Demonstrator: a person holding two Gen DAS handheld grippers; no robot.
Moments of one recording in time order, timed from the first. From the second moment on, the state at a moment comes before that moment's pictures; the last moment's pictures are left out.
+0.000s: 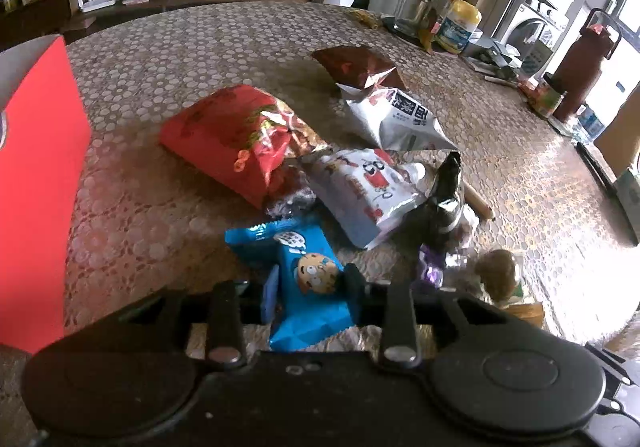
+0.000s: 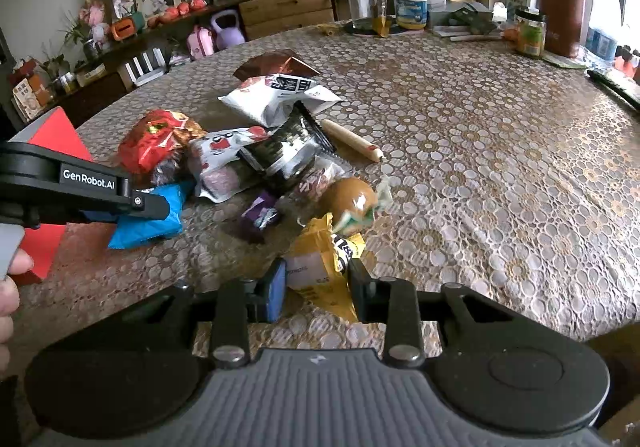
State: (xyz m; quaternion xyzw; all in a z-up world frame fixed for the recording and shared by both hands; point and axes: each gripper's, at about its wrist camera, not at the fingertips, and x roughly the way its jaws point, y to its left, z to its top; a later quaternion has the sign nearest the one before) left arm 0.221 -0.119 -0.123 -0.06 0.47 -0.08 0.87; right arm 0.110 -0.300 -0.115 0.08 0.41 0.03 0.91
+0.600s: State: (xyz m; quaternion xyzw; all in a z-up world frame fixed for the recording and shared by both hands) left arm 0.159 -0.063 -0.094 -0.08 0.46 -0.10 0.88; right arm 0.063 -0.255 -0.067 0.06 0.39 0.07 0.92
